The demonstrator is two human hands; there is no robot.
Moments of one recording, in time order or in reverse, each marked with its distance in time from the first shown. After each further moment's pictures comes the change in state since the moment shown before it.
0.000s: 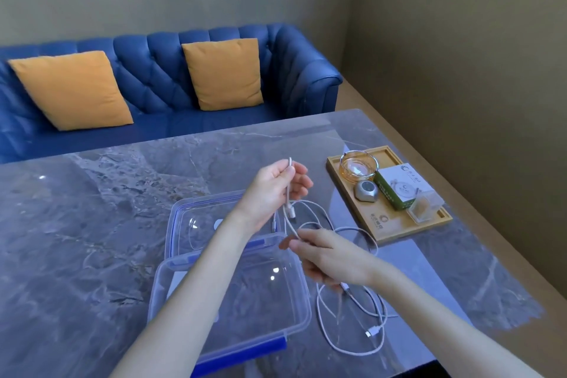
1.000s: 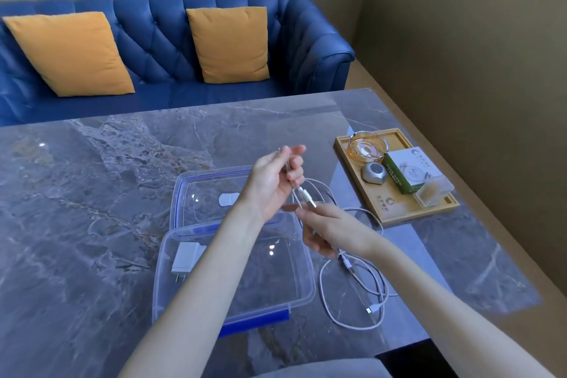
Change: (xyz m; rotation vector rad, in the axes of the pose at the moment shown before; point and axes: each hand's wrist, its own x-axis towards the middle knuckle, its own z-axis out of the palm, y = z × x) left_hand -0.006 -0.019 -0.008 -0.523 0.149 -0.081; right_hand 0.016 0.005 0.005 0.112 -0.013 0.018
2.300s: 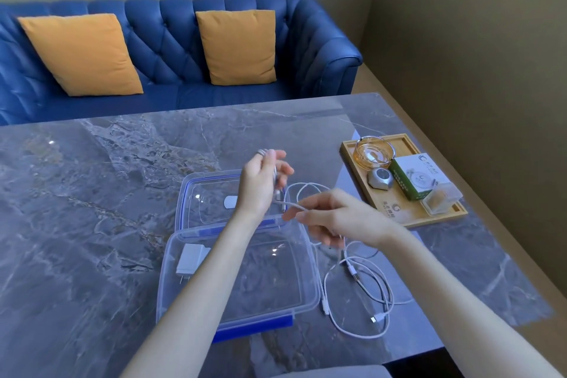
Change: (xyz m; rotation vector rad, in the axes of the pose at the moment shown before) left_hand 0.005 -0.001 -0.028 0.593 0.289 0.283; right_hand 0.004 -0.025 -0.017 -0.020 -0.086 -0.052
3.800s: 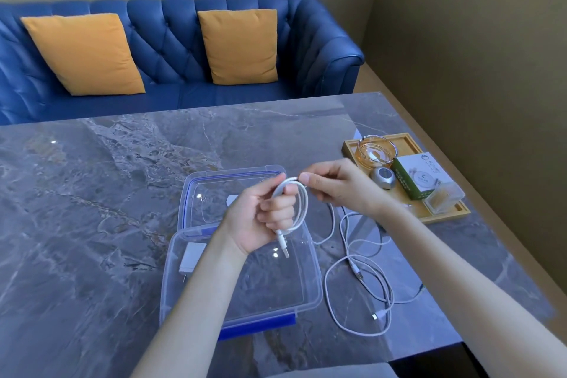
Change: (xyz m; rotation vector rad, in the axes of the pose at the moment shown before) left_hand -0.028 0.005 -0.024 -0.900 -0.877 -0.625; right_hand 0.026 -0.002 -0.021 -0.029 0.215 -0.248
